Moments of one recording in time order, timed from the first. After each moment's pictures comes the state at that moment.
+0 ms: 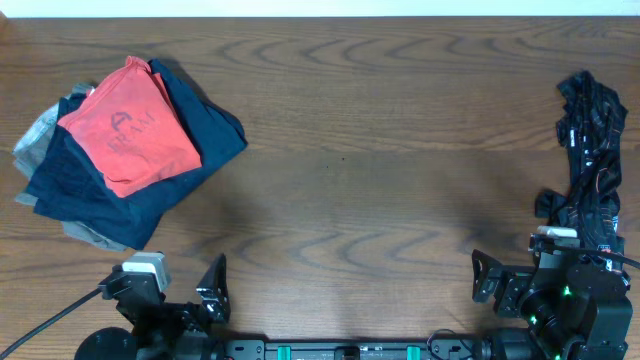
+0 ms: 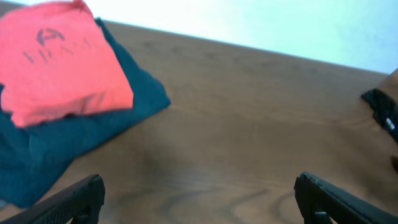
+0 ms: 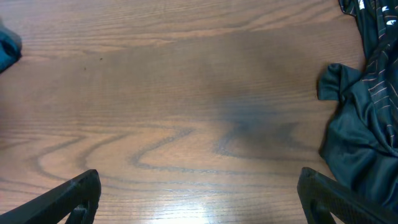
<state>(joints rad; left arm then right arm) -0.18 0.15 0.82 -1.07 0.04 -0.28 0.02 0.38 0.82 -1.19 -0.09 0.18</state>
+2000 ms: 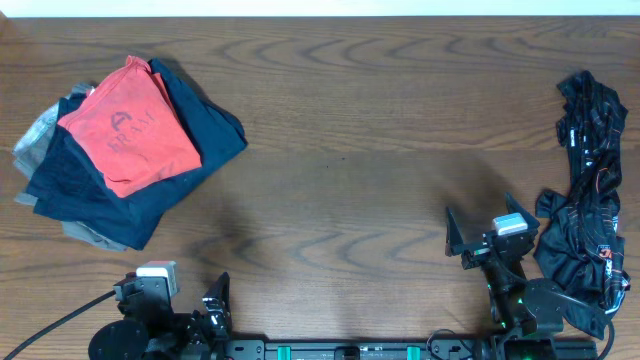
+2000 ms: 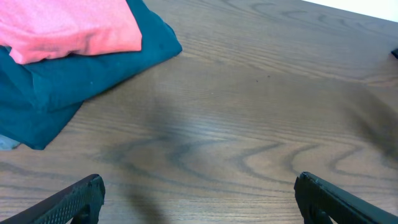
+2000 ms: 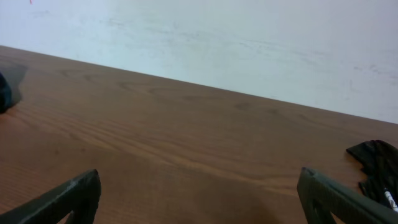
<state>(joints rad) -0.18 0.15 0.82 -1.25 0.04 -0.28 0.03 0.02 0.01 -0.05 -0.19 -0.10</state>
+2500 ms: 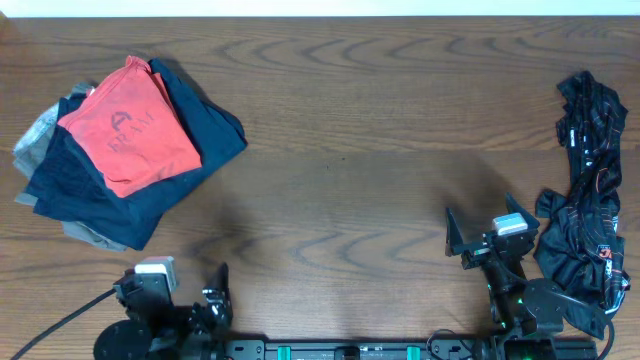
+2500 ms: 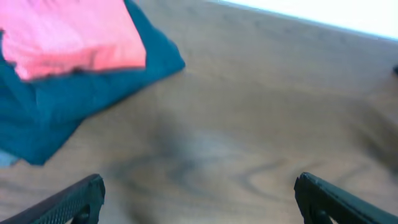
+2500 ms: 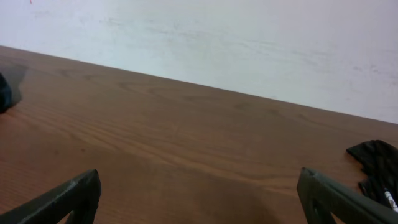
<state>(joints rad) -0.15 0.07 0.70 -1.11 0.02 -0.28 0.03 0.02 0.01 -0.05 -0.19 -0.10</state>
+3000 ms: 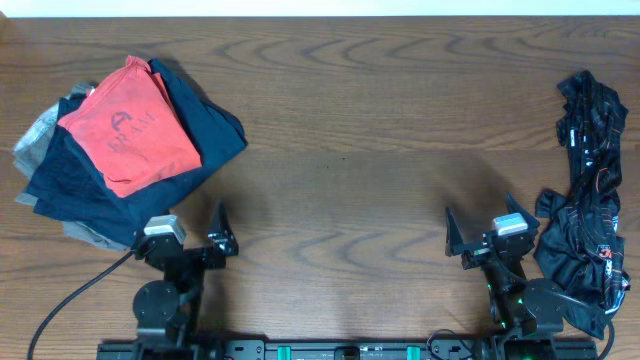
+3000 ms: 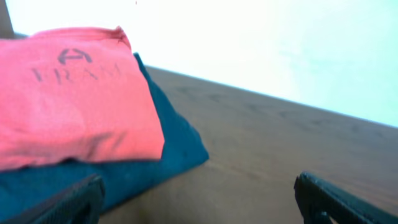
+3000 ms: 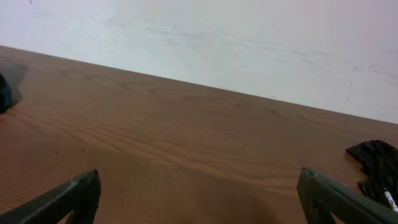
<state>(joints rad) -0.05 0.01 0.14 -0.26 -0.04 -0.28 0.03 0.02 0.01 -0.05 -0.19 -0.10</state>
